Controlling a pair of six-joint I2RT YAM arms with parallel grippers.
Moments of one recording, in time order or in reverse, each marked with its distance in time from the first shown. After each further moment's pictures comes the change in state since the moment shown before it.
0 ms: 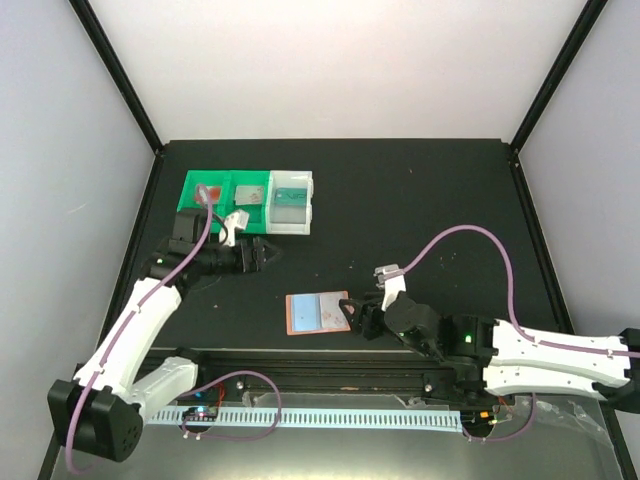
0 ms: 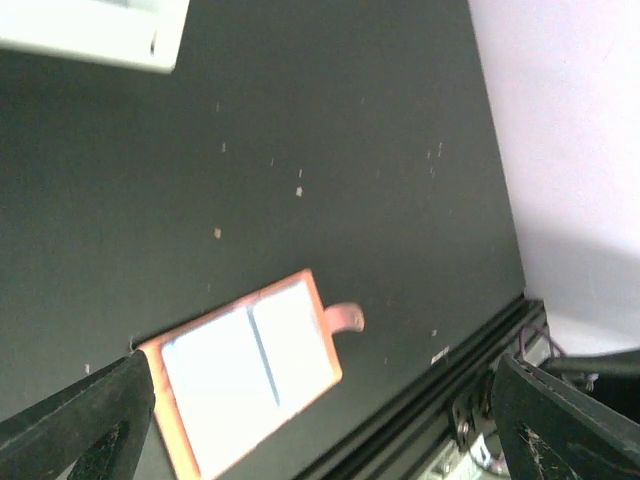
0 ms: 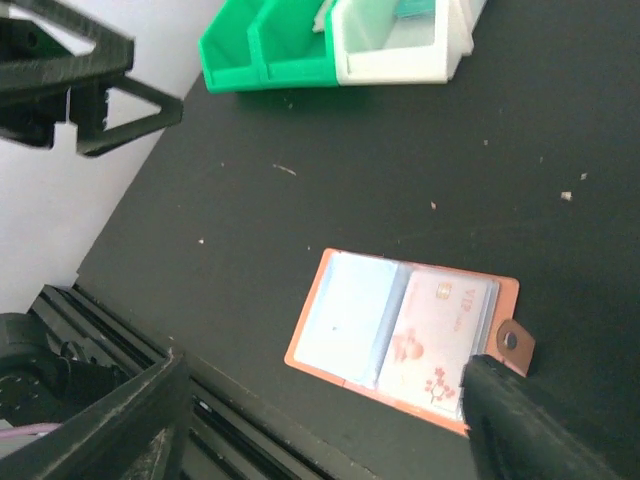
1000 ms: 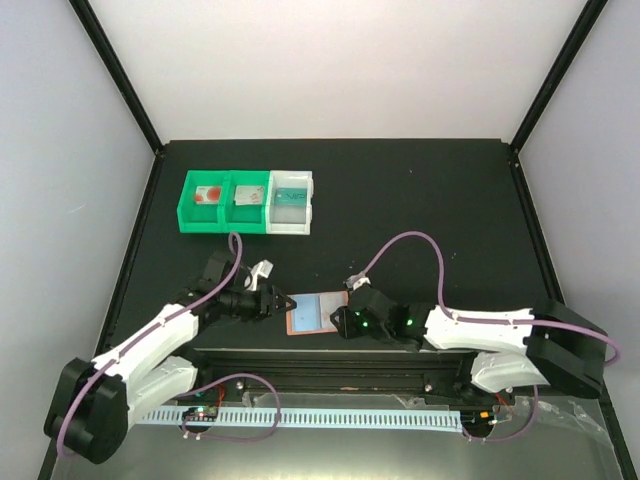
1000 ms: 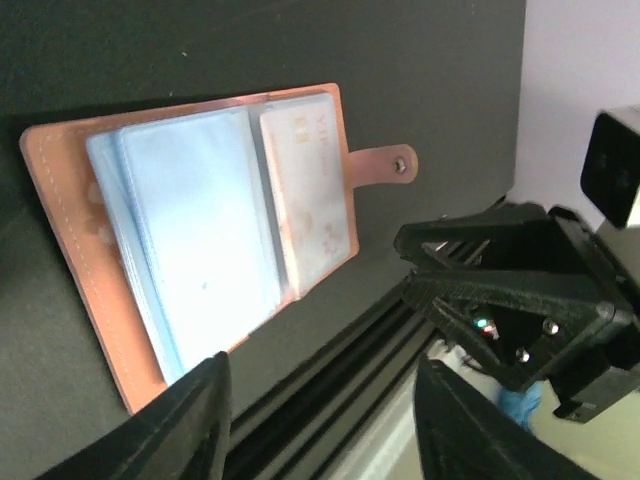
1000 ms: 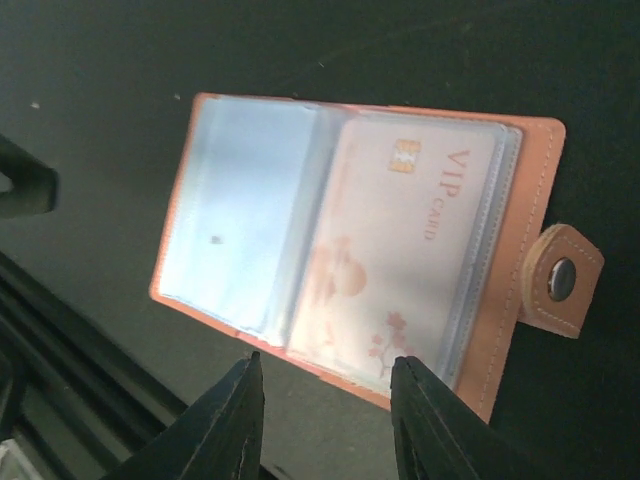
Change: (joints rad) left arm -0.187 -0.069 -0.472 0.308 0.114 -0.236; right arm -0.201 0.460 -0.104 0.301 -0.369 0.005
